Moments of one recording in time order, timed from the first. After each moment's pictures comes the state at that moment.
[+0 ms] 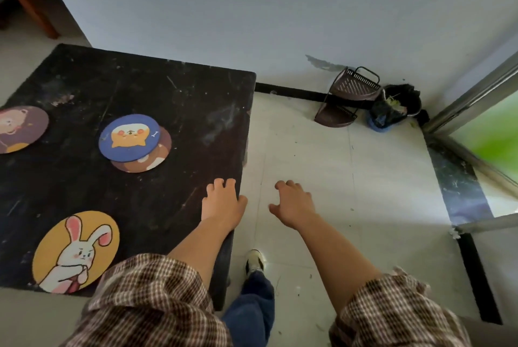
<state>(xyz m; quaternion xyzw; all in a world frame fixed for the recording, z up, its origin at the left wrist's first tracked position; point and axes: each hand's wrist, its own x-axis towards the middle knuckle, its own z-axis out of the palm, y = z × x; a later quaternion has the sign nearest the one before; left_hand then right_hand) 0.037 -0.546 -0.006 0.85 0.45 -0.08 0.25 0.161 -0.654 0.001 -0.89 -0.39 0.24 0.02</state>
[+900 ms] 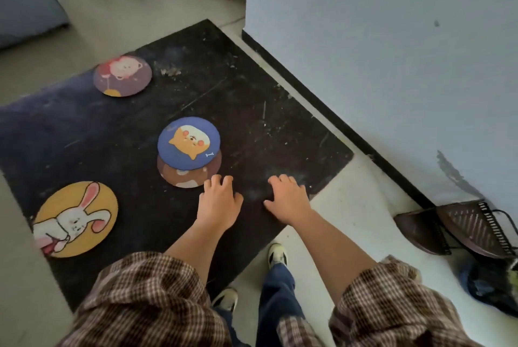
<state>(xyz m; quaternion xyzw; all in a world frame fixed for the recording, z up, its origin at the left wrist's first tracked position) 0.099 -0.391 -0.023 0.65 0.71 0.02 0.27 0.262 -0.386 -0.007 -0.68 -0.70 0.23 -0.07</state>
